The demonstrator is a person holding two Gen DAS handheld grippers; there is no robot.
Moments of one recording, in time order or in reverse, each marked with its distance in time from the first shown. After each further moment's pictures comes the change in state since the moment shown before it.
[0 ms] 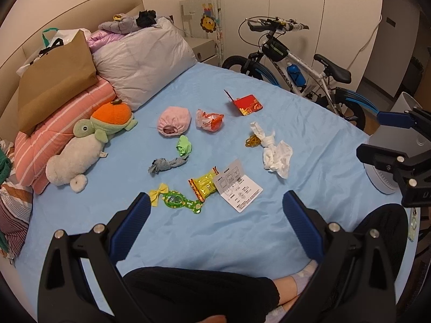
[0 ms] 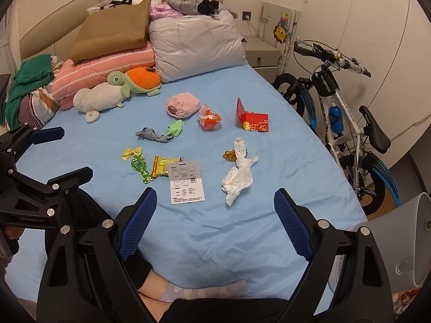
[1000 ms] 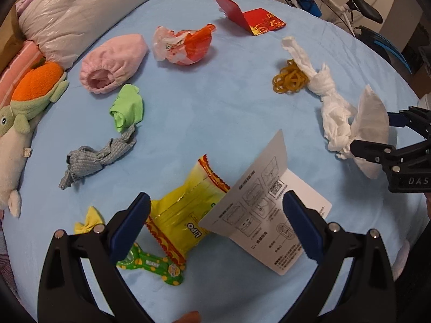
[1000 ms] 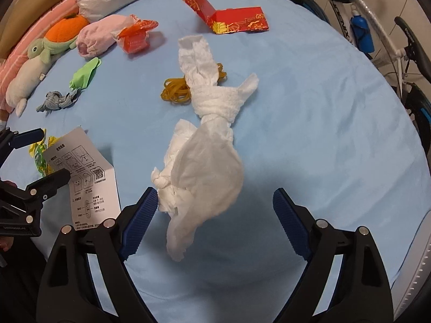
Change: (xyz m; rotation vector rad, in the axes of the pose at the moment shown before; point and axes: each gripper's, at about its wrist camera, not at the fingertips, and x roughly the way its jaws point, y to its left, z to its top) left arm 0.284 -0.005 -0.004 0.121 0.262 -0.056; right arm 0.308 -0.076 -0.042 0.173 0.289 0.042
